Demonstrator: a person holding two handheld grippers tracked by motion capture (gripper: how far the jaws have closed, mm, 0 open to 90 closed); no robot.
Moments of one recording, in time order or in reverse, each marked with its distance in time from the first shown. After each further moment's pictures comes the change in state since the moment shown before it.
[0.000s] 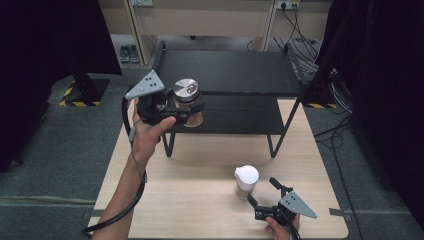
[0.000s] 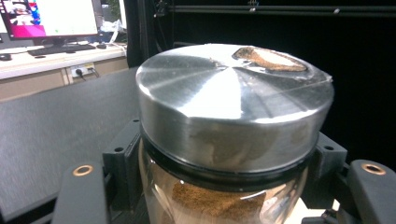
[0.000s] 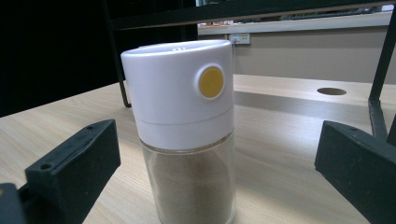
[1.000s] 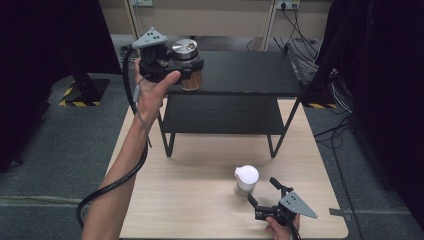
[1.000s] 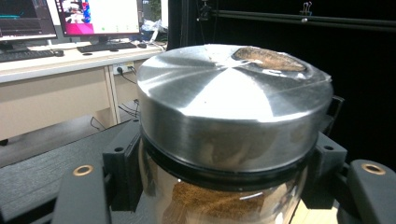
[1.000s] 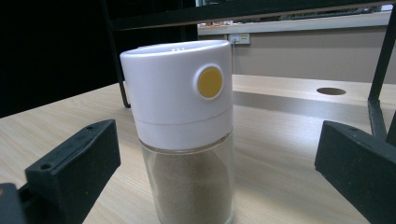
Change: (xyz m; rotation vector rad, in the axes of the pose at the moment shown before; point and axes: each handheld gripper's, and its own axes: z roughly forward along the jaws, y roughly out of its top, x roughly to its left) left arm 0.026 0.053 0.039 0.018 0.165 -0.049; right arm 0.000 0.000 0.000 -0.001 0.000 0.001
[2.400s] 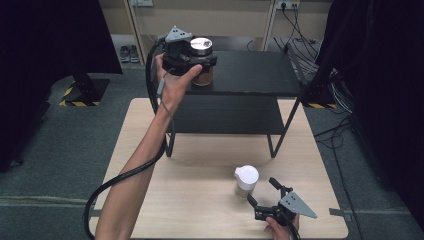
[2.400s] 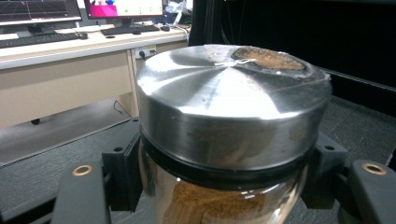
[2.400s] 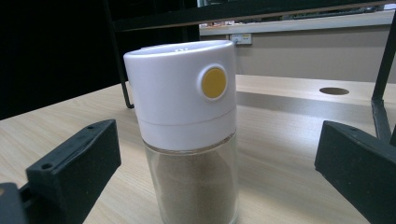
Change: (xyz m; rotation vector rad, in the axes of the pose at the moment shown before) left arm -0.017 0.006 0.055 0.066 0.120 0.007; right arm 0.000 0.000 0.000 0.001 0.008 0.005
